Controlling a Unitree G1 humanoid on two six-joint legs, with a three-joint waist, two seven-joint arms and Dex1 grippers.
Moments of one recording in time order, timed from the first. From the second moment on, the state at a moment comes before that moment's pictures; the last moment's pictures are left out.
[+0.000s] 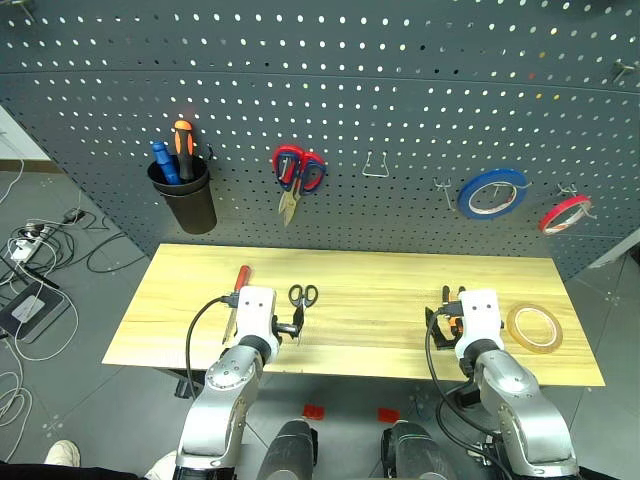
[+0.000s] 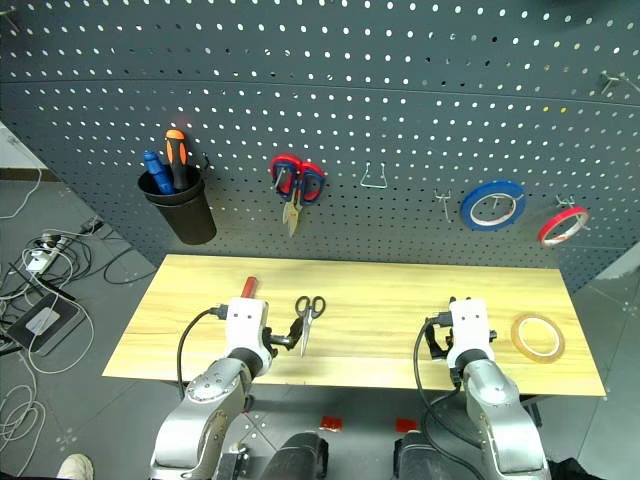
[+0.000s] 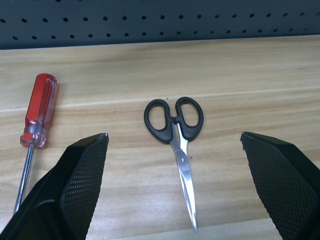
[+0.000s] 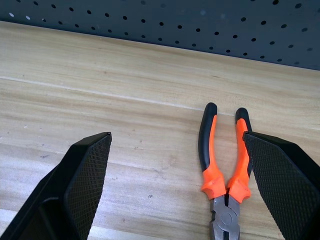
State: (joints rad) left arm 0.06 0.12 -0.03 -0.32 -0.08 0.60 -0.12; right arm 0.10 -0.18 0.02 -0.41 0.05 0.64 0.06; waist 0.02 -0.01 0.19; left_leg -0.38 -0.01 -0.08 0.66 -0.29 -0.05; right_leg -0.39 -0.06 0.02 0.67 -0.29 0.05
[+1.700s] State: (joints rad) left arm -0.46 0.24 -0.33 -0.08 -0.16 0.50 -0.70; right arm -0.01 -0.41 -0.24 -0.32 0.14 0.76 0.24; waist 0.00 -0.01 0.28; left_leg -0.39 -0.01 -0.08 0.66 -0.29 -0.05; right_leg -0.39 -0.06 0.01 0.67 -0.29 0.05
